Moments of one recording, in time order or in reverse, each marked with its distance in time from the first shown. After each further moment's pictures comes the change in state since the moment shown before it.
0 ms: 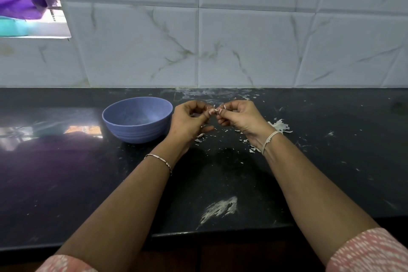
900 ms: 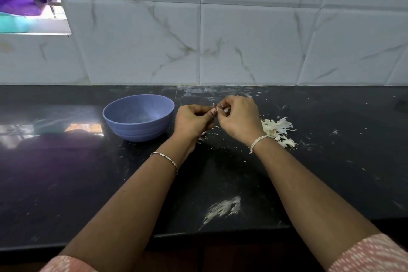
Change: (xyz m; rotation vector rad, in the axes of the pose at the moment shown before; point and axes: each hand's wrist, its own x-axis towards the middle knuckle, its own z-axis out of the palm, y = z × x) left_hand 0.007 -0.008 0.005 0.016 0.072 -0.124; right_hand -0.002 -0.003 0.018 -0.854 0.245 -0.269
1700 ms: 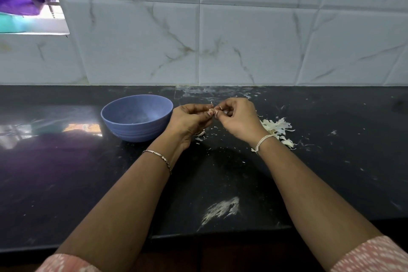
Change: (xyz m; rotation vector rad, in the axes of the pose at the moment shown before) left_hand 0.000 0.007 -0.008 -0.211 -0.079 -0.110; right_hand 0.004 0.011 0.002 0.221 -0.097 0.031
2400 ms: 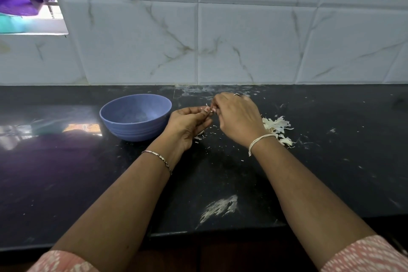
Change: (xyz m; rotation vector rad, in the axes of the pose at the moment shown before) left_hand 0.000 -0.003 0.002 -0.163 0.061 -0.102; right_hand -0.007 -0.009 -0.007 -0.635 0.023 -0.380
